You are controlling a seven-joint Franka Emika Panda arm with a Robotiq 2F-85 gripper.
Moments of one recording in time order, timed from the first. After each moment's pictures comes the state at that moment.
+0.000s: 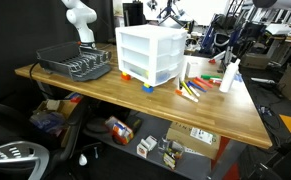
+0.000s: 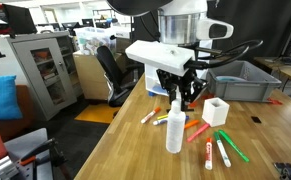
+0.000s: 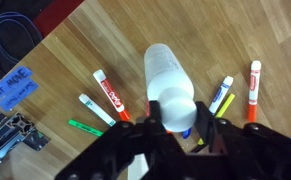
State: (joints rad) arm -0.23 0.14 -0.08 -2.28 0.15 2.51 -0.50
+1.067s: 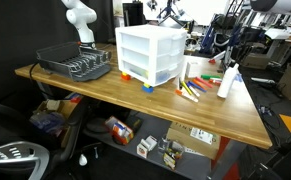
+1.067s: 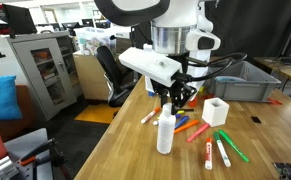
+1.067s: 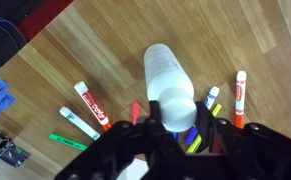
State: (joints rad) arm -0.21 0.15 -0.08 -2.32 0.21 2.52 -0.53
